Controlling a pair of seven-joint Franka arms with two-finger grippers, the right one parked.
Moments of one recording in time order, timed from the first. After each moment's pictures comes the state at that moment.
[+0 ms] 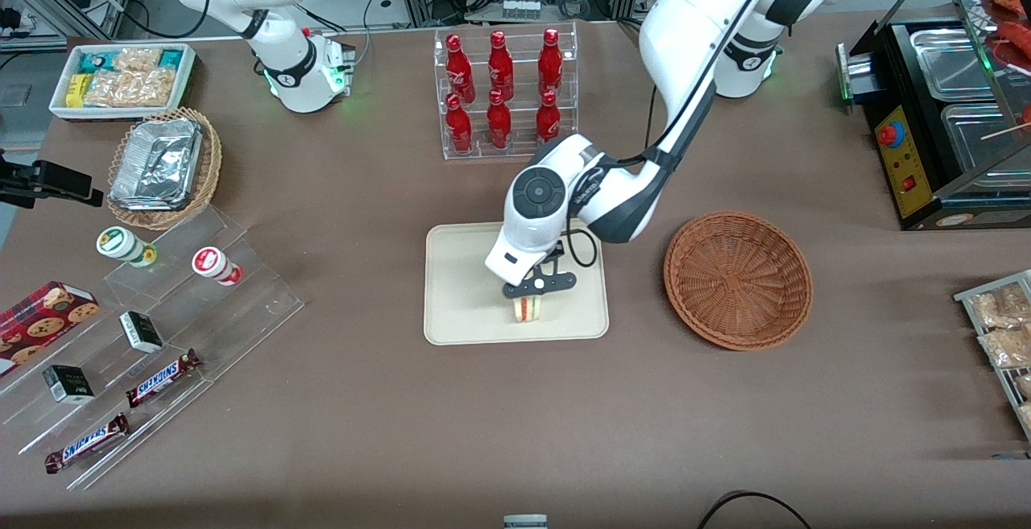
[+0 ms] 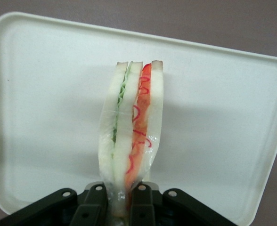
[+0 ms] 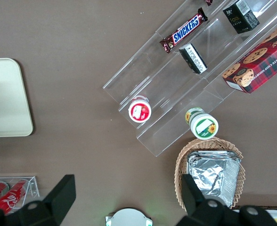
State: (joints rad) arm -0.64 0.76 -0.15 -1.39 0.00 2.14 -0.94
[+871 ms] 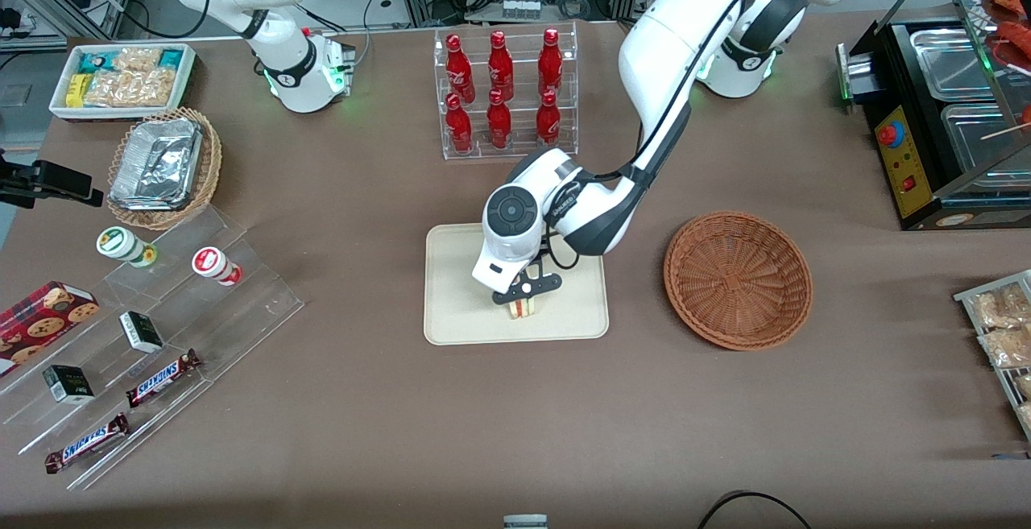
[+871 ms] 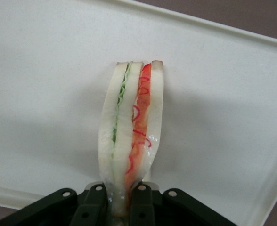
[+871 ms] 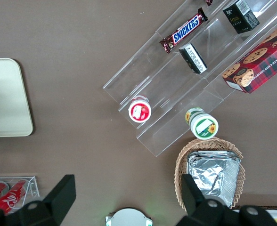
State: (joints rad) arm -0.67 0.89 -0.15 -1.22 0.00 2.03 -1.04
